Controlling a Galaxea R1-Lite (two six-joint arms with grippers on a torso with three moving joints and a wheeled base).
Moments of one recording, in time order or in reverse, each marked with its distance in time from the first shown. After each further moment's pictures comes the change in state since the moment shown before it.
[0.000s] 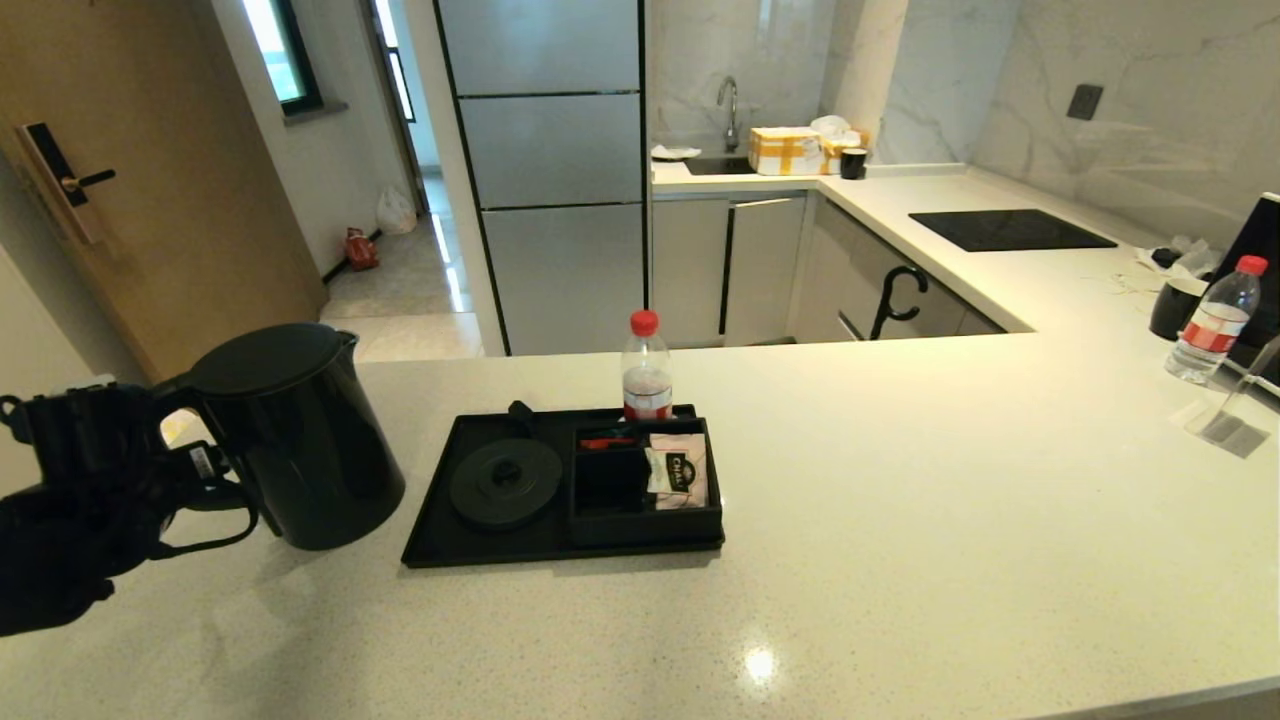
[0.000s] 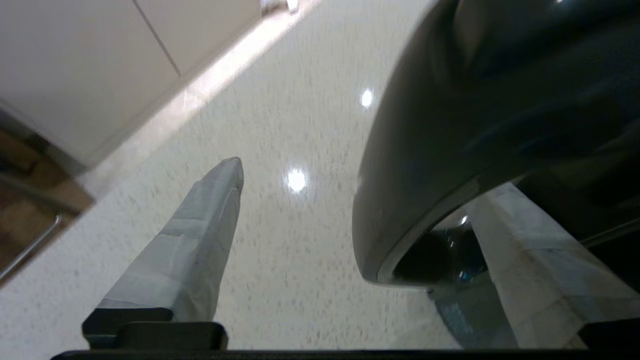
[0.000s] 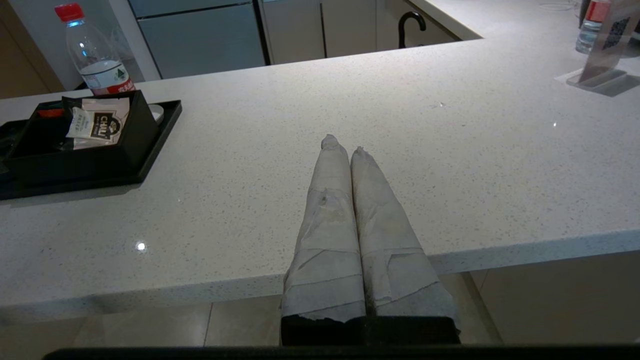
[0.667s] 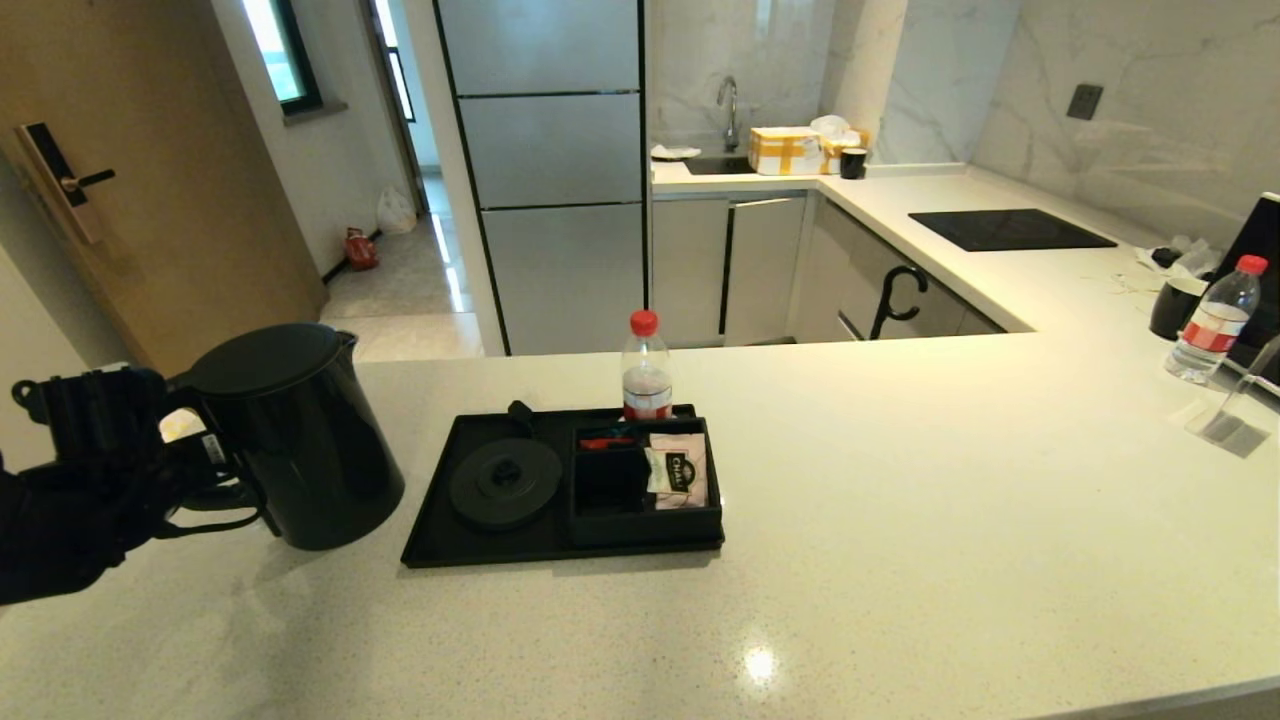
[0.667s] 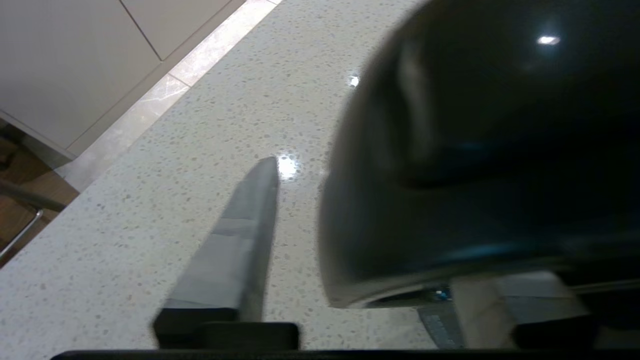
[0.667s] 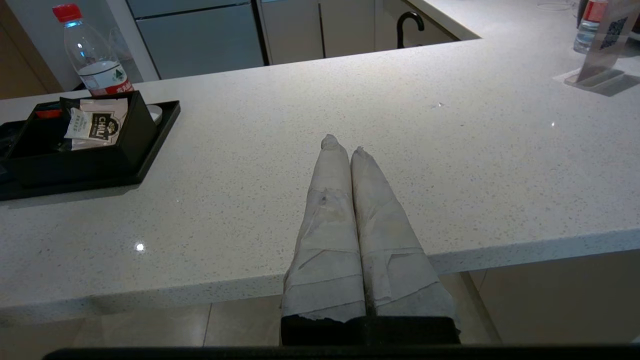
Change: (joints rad) left arm 0.002 0.031 -0.104 0.118 -0.046 -0.022; right arm 0.000 0.000 0.000 0.000 0.000 0.000
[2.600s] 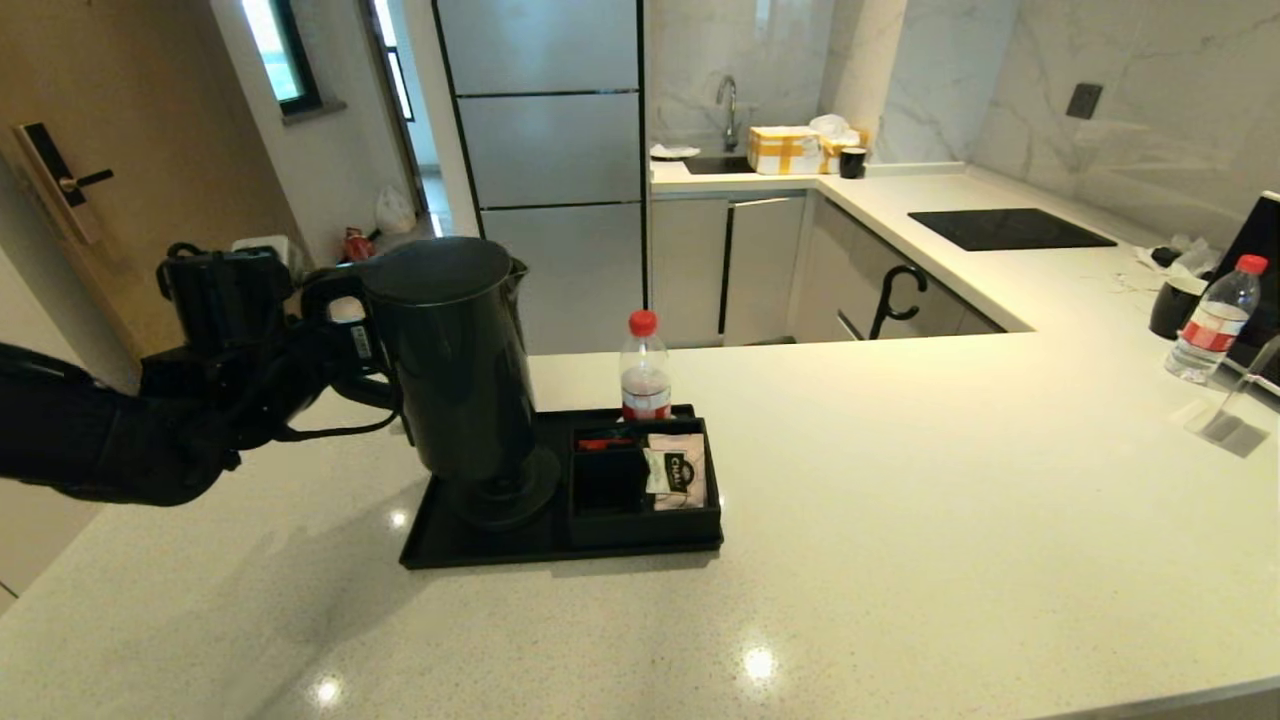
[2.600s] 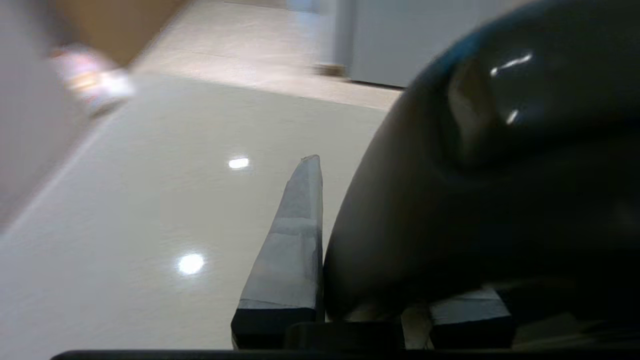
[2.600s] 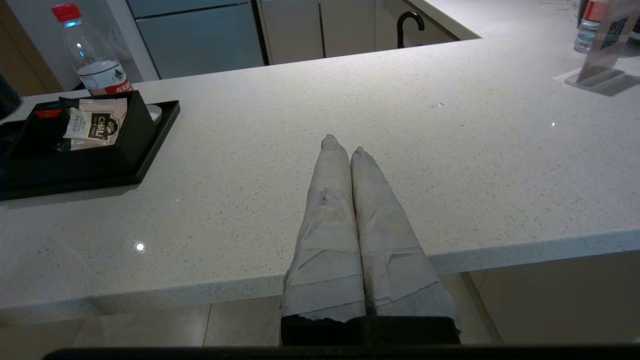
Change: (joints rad) left arm -0.311 -0.063 -0.255 0.085 -0.054 0.051; right arm 0.000 0.000 0.000 0.000 0.000 0.000
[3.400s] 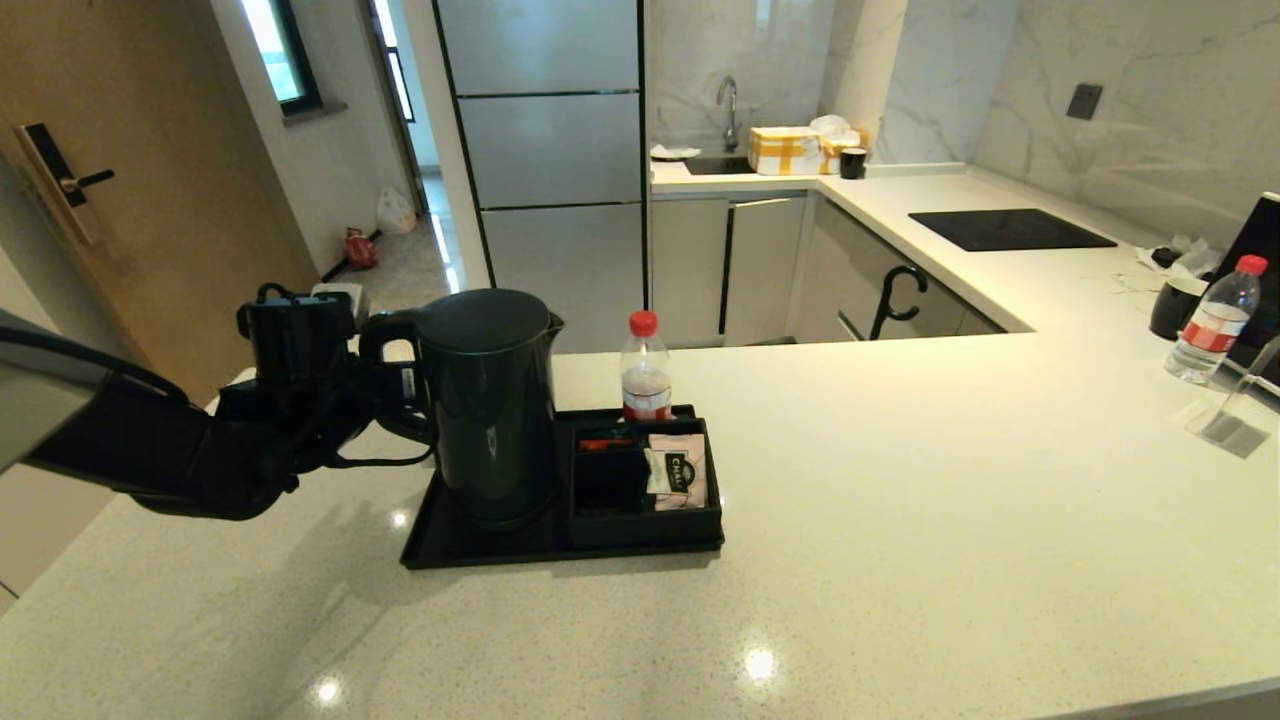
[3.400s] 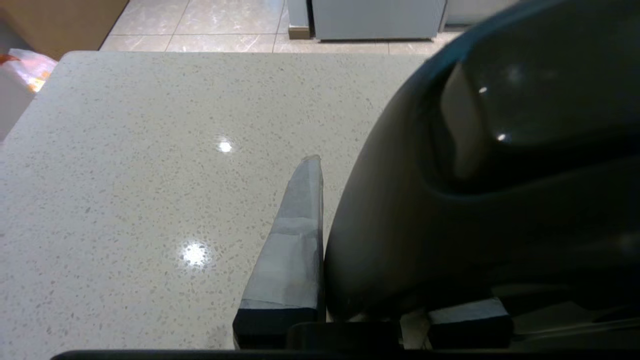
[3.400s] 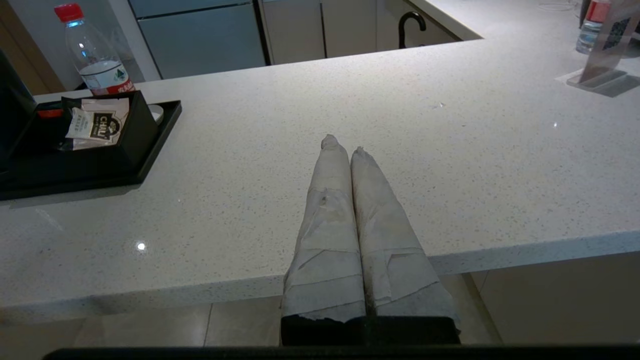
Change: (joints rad) left arm -0.070 0.124 -0.001 -0.035 -0.054 0.077; right arm 0.000 0.000 0.000 0.000 0.000 0.000
